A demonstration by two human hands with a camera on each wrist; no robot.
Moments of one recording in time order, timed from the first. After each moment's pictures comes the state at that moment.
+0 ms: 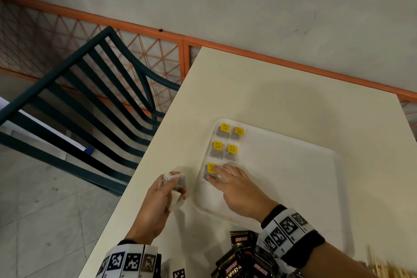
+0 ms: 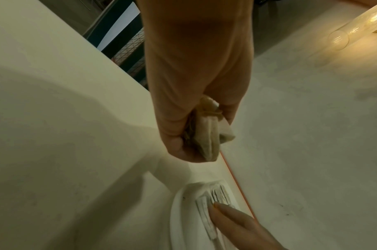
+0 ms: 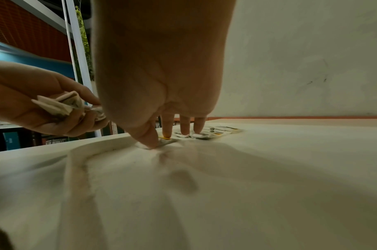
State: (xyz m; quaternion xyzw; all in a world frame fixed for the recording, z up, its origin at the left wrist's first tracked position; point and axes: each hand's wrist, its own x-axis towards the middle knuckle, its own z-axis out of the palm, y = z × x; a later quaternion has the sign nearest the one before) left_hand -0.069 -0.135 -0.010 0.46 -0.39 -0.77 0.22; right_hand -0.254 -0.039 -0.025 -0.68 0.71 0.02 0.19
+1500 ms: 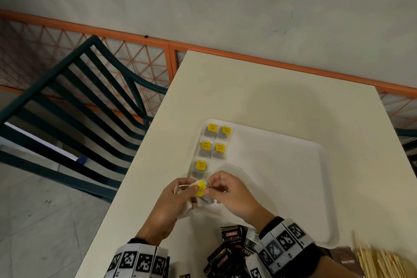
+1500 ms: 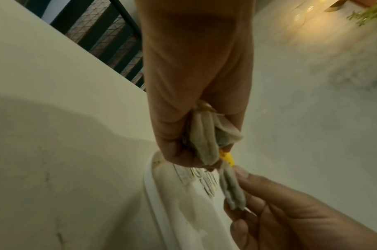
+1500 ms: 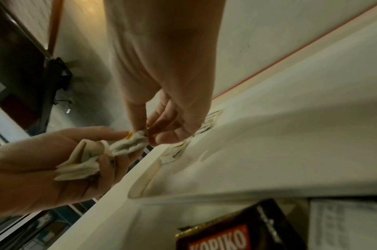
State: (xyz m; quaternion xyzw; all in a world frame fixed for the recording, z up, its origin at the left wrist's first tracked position) left_hand -0.099 -0.111 -0.005 0.46 -0.46 -0.75 0.13; right_hand -0.236 -0.022 -0.013 -0.31 0.70 -0.45 0.46
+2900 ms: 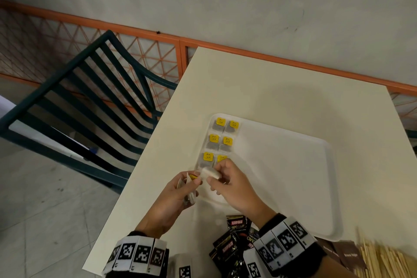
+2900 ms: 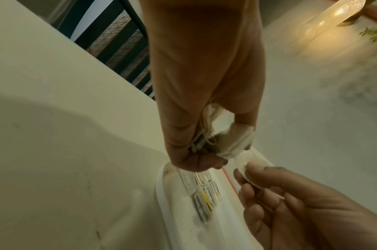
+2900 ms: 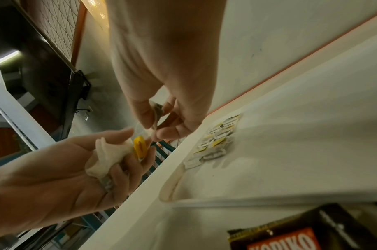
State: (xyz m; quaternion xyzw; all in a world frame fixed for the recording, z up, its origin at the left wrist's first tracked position) left_hand -0.076 -0.104 0.007 0.41 -0.44 -0.79 0.12; right_hand -0.215 -0.022 0.002 -0.34 0.71 -0.47 0.40
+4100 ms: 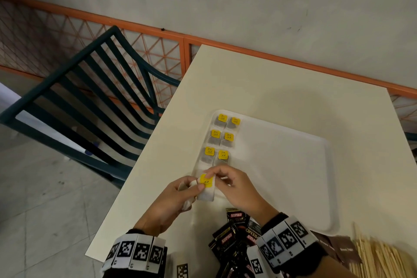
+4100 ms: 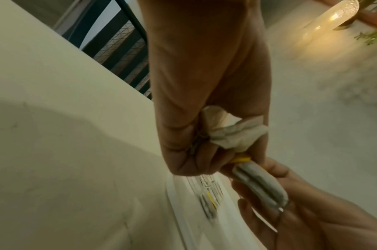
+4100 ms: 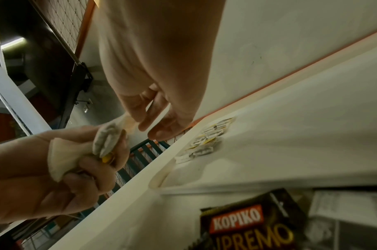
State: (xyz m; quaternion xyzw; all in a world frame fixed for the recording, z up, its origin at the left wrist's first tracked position) left_hand -0.060 -0.093 0.005 0.41 -0.47 -0.78 0.08; right_hand -0.211 -0.007 0.002 -0.41 0.68 -0.45 0.40
